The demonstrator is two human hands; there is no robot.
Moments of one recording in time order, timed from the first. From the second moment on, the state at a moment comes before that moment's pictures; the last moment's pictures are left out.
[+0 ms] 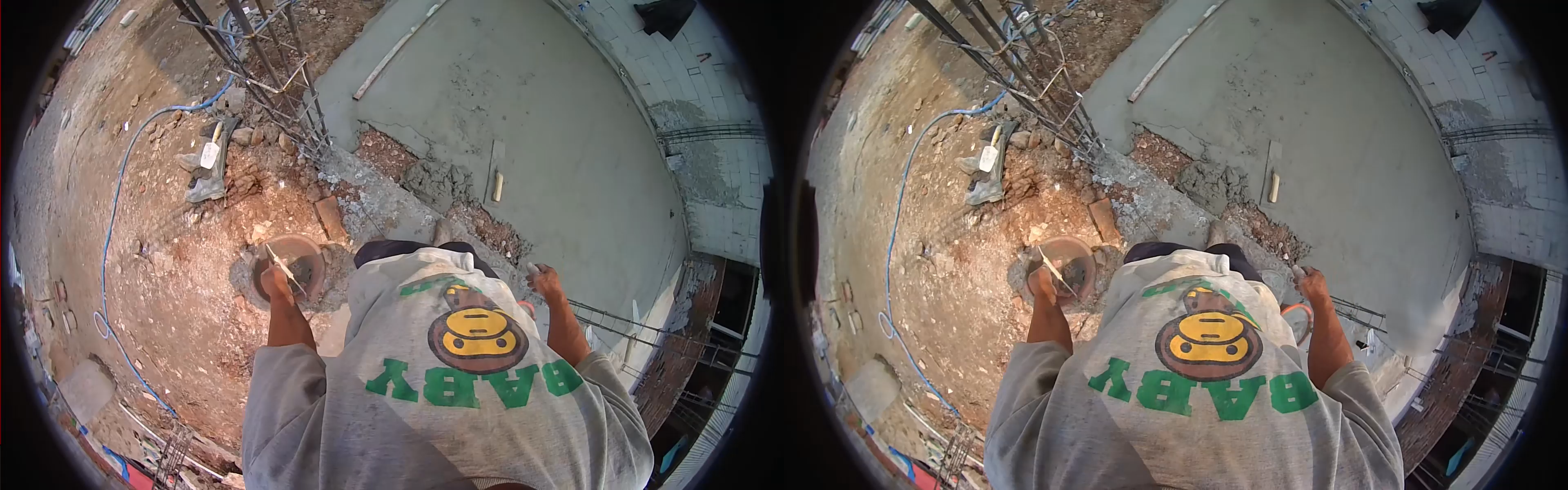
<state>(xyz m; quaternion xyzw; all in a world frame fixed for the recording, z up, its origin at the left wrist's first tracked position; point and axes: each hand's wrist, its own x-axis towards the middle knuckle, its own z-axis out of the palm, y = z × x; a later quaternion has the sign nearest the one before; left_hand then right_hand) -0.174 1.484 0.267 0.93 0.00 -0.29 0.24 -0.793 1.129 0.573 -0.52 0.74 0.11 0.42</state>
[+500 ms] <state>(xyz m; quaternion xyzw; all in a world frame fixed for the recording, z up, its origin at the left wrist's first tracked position) -0.166 1.429 0.440 0.92 0.05 -0.22 0.31 -0.756 1.139 0.556 -0.51 0.71 0.11 0.47</state>
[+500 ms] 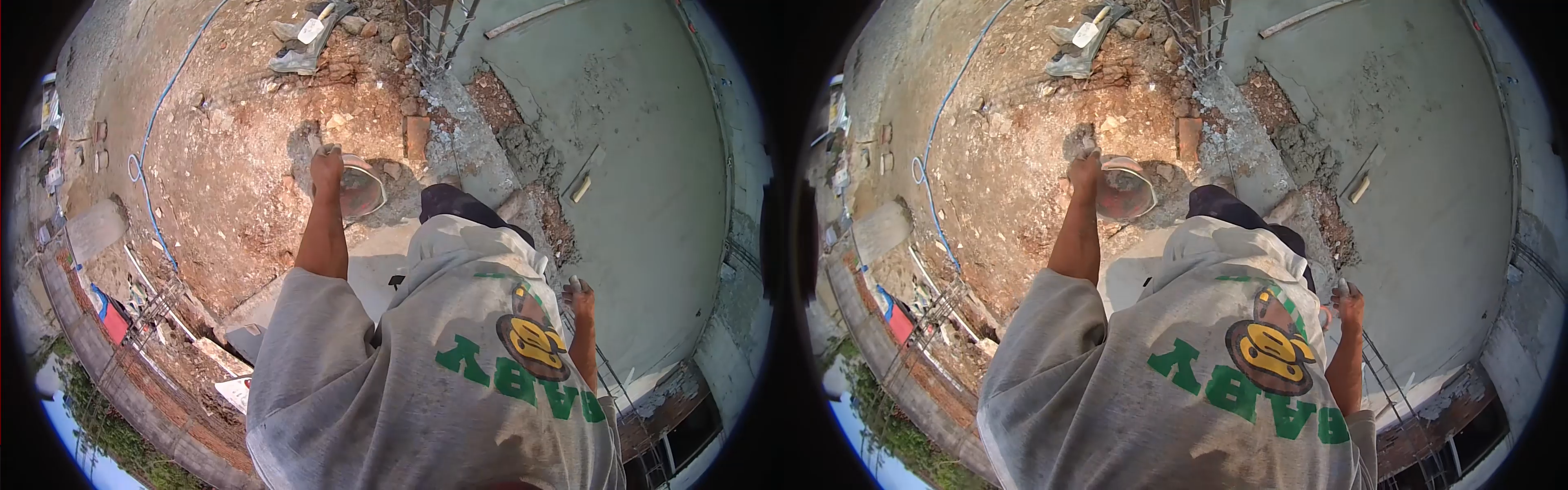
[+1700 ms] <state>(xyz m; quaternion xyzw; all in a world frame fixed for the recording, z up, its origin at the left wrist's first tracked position) -0.366 1.152 0.556 0.51 -0.30 -0.78 -0.20 -0.816 1.109 0.451 -0.20 0.74 -0.02 0.65</state>
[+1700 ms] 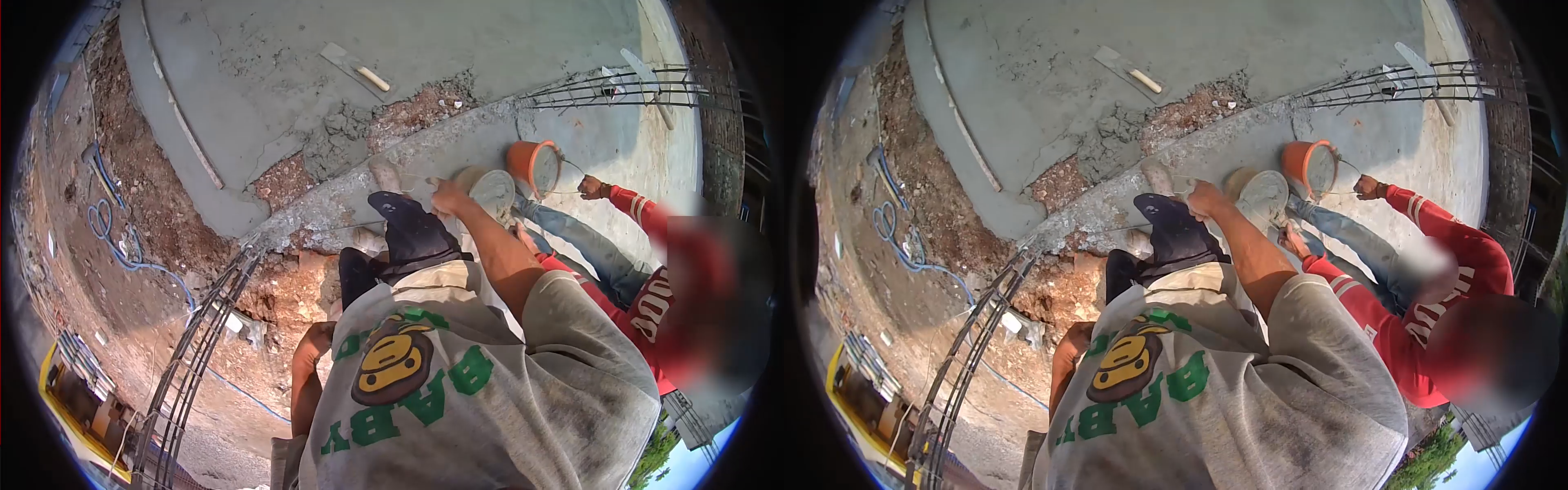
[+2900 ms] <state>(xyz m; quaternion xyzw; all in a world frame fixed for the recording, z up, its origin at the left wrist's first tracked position) -0.262 1.164 0.397 0.60 0.02 -0.79 -0.06 -0.790 0.975 0.271 -0.44 0.69 -0.08 0.57</state>
